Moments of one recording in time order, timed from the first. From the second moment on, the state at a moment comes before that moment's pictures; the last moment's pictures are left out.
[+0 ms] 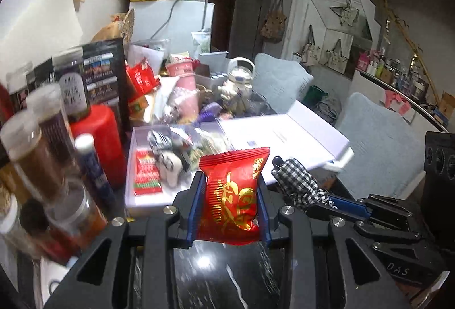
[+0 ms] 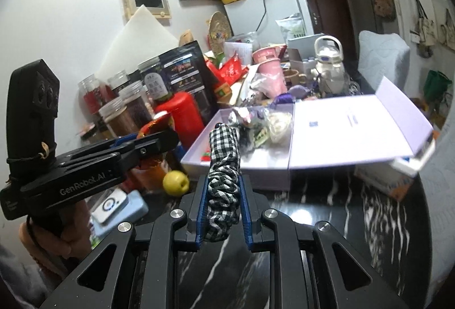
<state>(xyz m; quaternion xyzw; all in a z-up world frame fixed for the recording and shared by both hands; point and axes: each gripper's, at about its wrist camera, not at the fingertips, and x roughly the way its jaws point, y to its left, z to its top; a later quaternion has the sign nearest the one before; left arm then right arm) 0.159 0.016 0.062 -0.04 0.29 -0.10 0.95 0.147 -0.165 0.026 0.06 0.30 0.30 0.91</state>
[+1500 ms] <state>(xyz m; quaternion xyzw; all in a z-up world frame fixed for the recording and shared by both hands) 0.331 0.039 -0.039 -0.01 0.39 -0.03 0.92 0.319 -0.109 -0.041 0.06 0.38 0.28 0.88</state>
